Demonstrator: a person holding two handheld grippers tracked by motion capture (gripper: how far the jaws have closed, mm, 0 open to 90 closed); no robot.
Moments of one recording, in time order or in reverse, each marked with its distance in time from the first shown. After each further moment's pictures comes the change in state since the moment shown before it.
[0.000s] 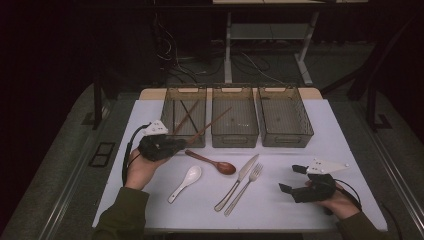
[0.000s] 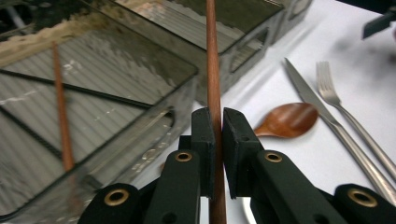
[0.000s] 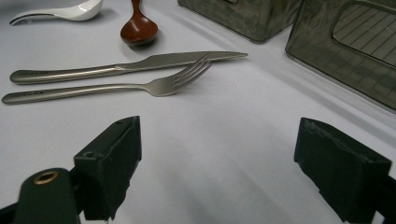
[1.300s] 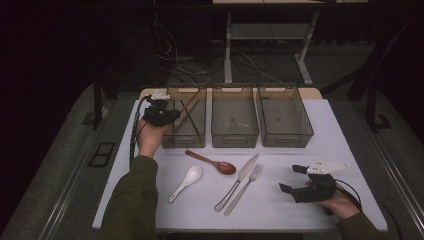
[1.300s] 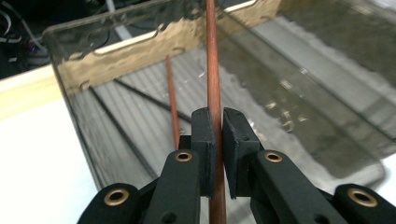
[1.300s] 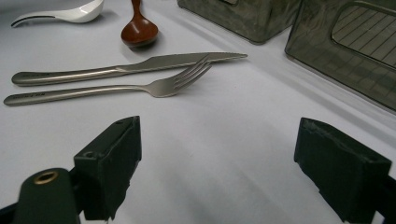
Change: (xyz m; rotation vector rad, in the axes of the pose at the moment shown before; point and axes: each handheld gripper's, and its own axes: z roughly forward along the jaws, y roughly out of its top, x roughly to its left) left arm 0.075 0.042 0.047 0.063 0.264 -0.153; right arm 0.000 0.000 -0.001 -0.006 -0.001 0.004
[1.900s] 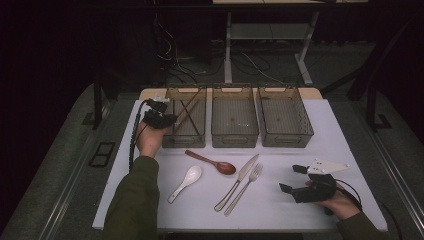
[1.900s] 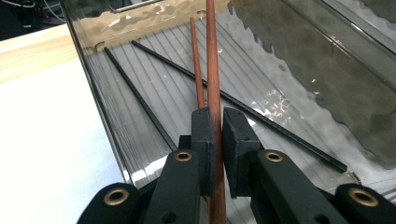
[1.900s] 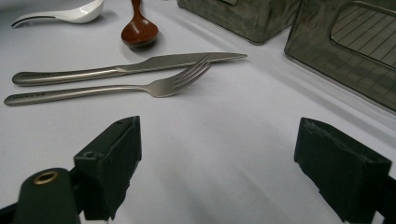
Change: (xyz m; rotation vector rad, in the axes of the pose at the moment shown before) left arm 0.008 -0.011 0.012 0.077 0.055 -0.034; right arm 0.000 0.000 -0.001 -0.001 0.001 -0.001
